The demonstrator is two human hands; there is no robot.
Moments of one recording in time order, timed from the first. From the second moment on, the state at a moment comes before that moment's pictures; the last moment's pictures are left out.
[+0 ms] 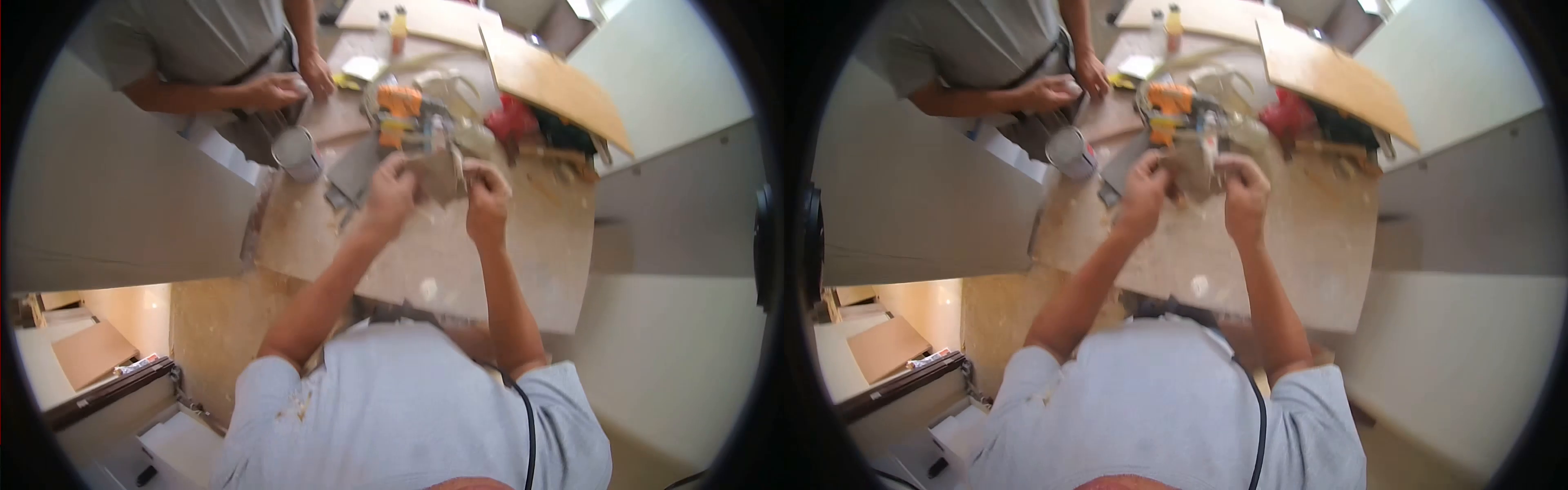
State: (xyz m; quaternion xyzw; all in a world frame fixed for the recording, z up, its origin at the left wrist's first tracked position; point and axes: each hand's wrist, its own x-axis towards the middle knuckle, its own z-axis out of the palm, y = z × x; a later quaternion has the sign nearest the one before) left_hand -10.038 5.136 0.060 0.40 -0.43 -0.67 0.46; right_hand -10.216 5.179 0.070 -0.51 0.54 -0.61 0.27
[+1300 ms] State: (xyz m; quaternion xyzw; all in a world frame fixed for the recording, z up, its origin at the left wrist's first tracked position) left_hand -10.087 4.797 0.126 0.35 -0.58 -0.52 0.53; right_hand -10.349 5.156 -0.151 -0.44 0.71 -0.54 0.08
